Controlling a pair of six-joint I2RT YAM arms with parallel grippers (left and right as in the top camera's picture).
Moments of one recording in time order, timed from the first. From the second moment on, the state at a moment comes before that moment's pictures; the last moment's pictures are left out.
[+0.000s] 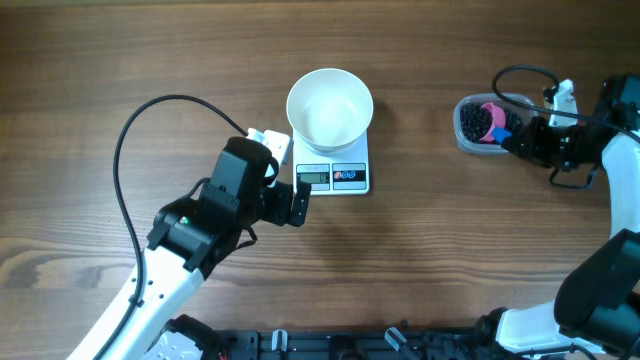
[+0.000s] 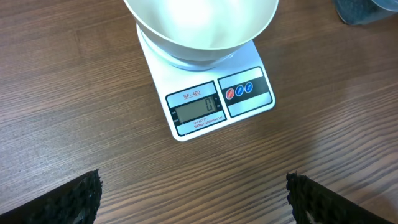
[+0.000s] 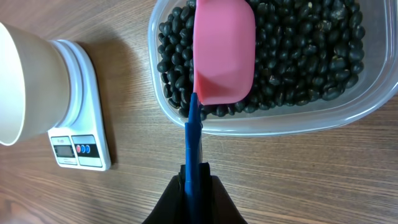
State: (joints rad) left arm -0.51 1.11 0.91 -0.70 0.03 -0.20; right arm -0.42 1.66 1.26 -0.97 -0.56 -0.15
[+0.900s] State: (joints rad) left arm -0.51 1.11 0.91 -0.70 0.03 -0.20; right arm -0.51 1.71 1.26 -0.97 -0.71 -0.15
